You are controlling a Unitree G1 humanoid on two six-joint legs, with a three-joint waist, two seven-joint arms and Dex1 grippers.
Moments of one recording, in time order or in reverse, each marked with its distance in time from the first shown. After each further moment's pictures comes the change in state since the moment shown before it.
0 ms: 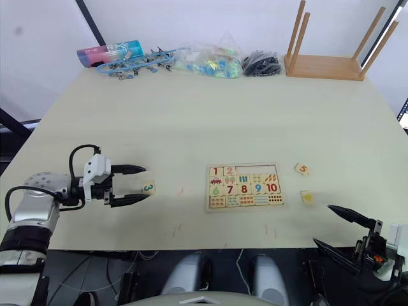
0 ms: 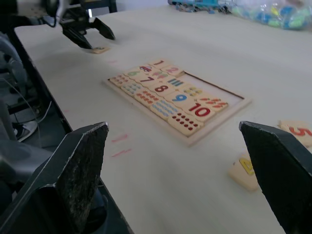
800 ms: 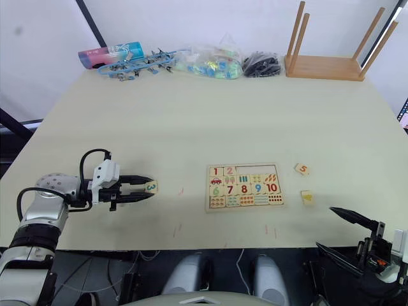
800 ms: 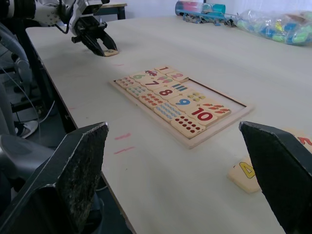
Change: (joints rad) left arm 0.077 -0.034 0.002 -0.104 -0.016 0.016 0.041; right arm -0.025 0.017 -0.009 0.082 0.009 -0.083 0.076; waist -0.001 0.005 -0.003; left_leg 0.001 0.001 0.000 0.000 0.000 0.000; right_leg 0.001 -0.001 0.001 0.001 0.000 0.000
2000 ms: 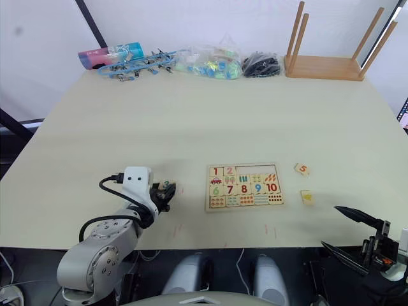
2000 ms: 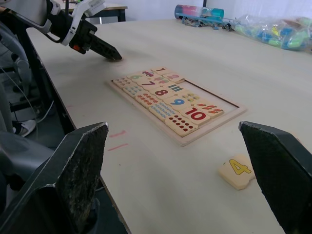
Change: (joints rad) left arm 0.343 -0.653 0.033 -1.291 0.025 1.399 1.465; right arm -0.039 -0.013 -0.025 0.072 0.016 -0.023 0.054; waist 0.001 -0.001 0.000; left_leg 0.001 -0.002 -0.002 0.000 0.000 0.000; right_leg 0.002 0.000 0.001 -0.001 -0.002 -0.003
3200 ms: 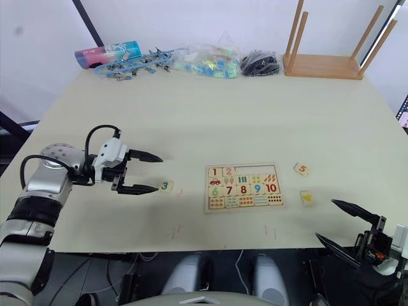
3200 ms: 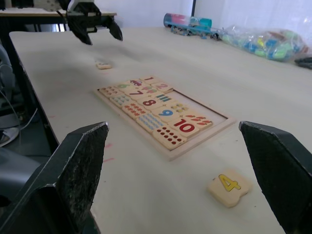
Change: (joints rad) left arm -0.653 0.743 -0.314 1.434 -0.121 -1.456 -1.583; right arm -0.028 0.040 0.021 -0.043 -0.019 -0.014 -0.079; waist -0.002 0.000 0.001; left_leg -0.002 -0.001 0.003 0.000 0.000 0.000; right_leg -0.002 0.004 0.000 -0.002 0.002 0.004
